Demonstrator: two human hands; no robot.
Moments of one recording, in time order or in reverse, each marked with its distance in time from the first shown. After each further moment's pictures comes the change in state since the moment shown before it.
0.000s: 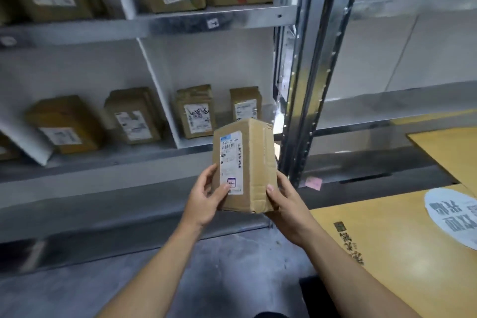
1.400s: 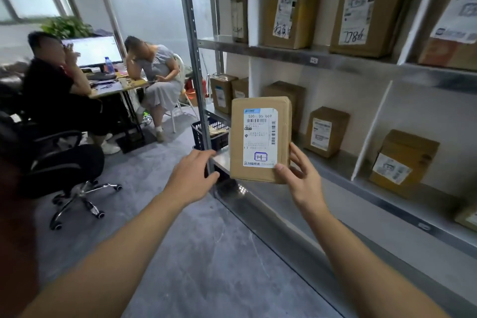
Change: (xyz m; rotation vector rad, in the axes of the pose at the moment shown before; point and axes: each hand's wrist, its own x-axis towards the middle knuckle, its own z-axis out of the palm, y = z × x) left_hand -0.266 0.053 -0.674 1.163 0.824 -0.259; right_hand 0.034 0.174 0.672 -0.327 -0.740 -0.274
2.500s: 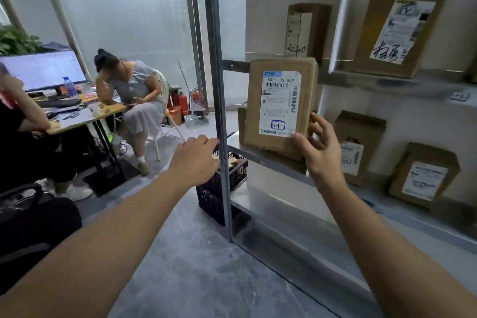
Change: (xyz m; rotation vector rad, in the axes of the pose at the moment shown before) left_hand 0.333 -0.287 -0.079 0.338 -0.042 0.242; right_hand 0.296 0.004 0.285 -0.047 0.282 -0.189
